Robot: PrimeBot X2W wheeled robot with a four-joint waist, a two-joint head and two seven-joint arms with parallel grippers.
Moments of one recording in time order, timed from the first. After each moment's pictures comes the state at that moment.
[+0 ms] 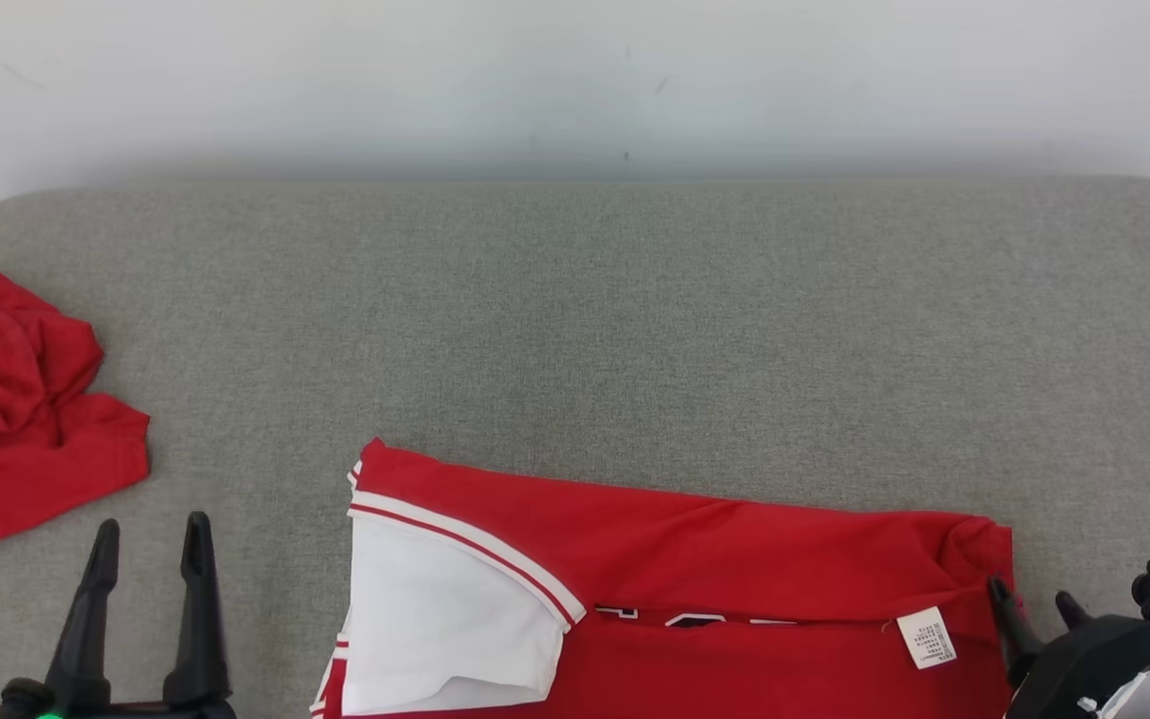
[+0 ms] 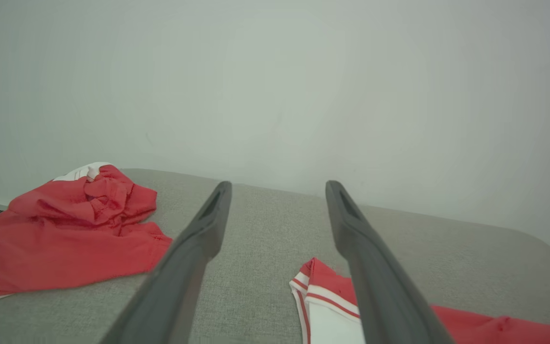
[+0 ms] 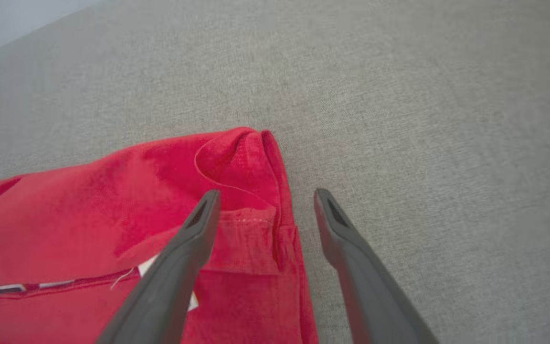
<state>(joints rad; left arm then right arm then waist) 0.08 0.28 -0.06 -0.17 -0.50 0.00 -0.26 0.00 -0.05 -0.29 0.04 0.25 0.13 0.47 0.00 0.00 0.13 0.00</state>
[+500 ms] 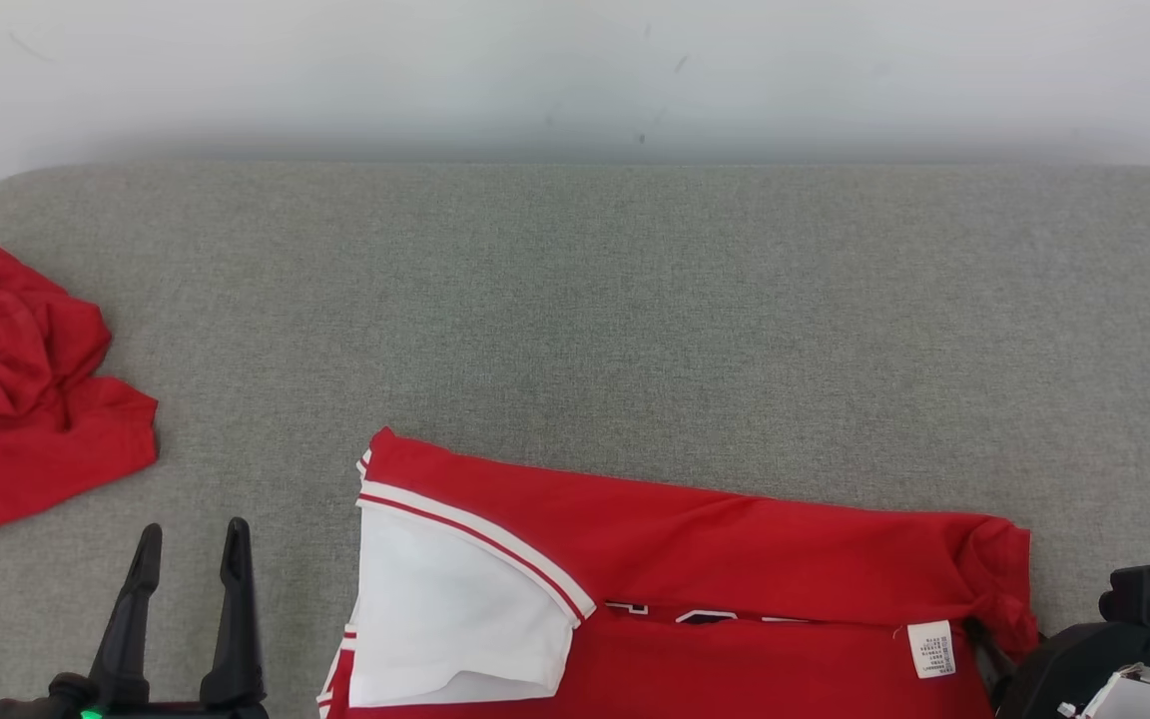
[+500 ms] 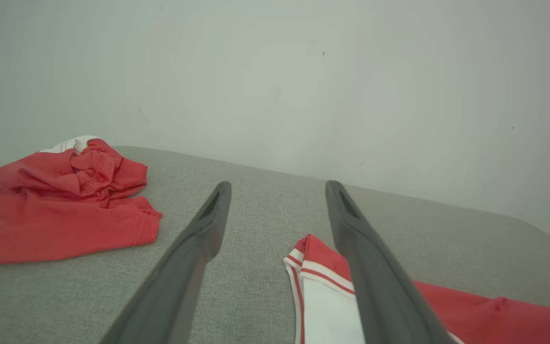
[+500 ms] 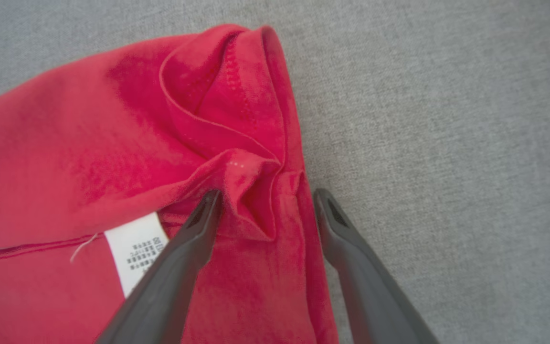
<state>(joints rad) 0.07 0.21 -0.06 -0.10 -0.45 -0.07 -0.26 -0.02 -0.05 -0.28 0.14 0.26 0.13 0.59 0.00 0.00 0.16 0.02</state>
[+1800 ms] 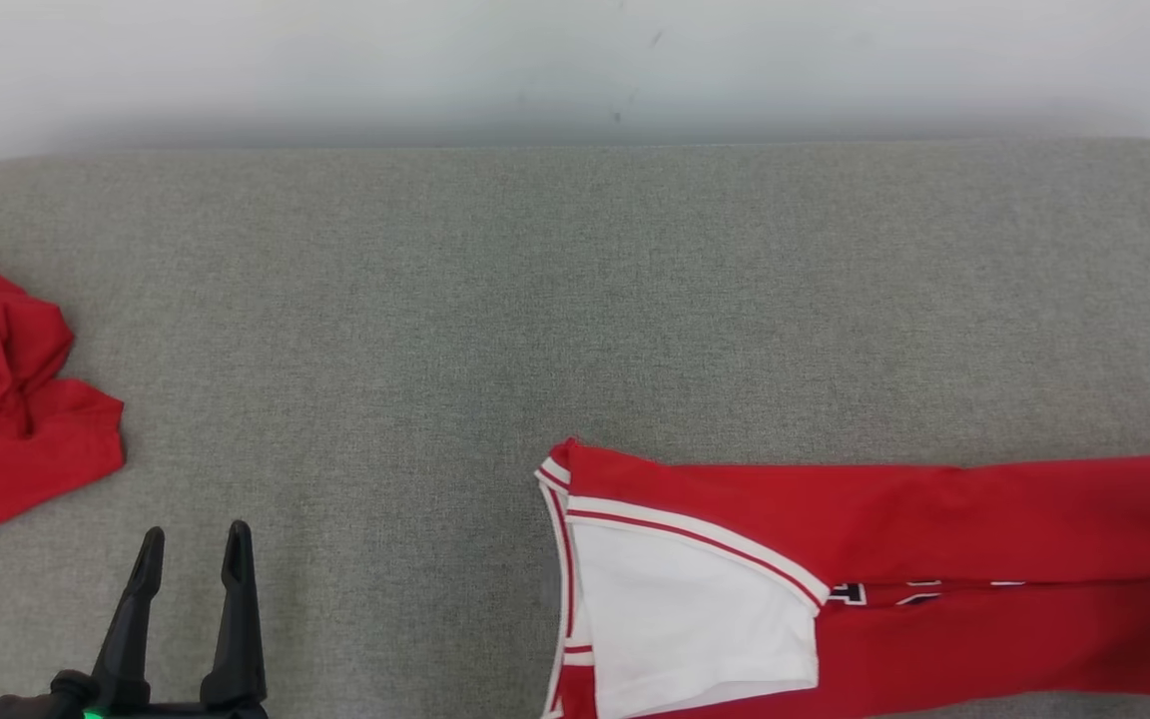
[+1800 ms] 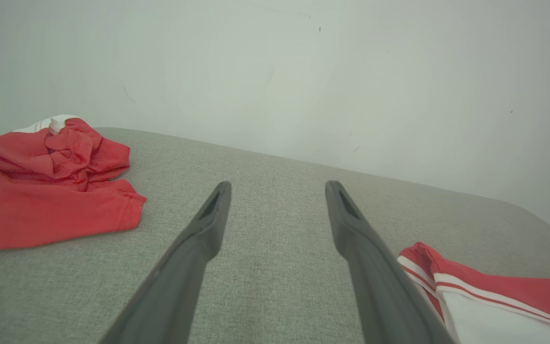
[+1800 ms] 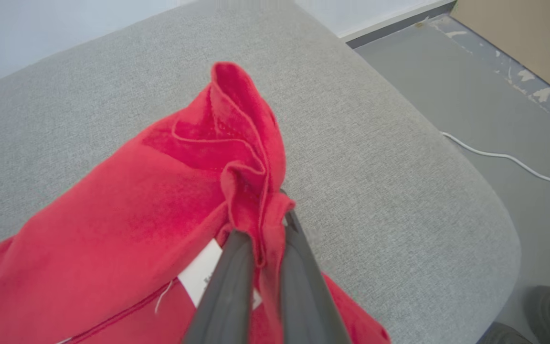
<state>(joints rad) 0.06 0.22 -0.07 -0.09 -0.46 -0.06 -0.25 -0.12 -0.05 -0.63 0.00 0.14 0.13 0.56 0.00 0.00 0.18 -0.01</state>
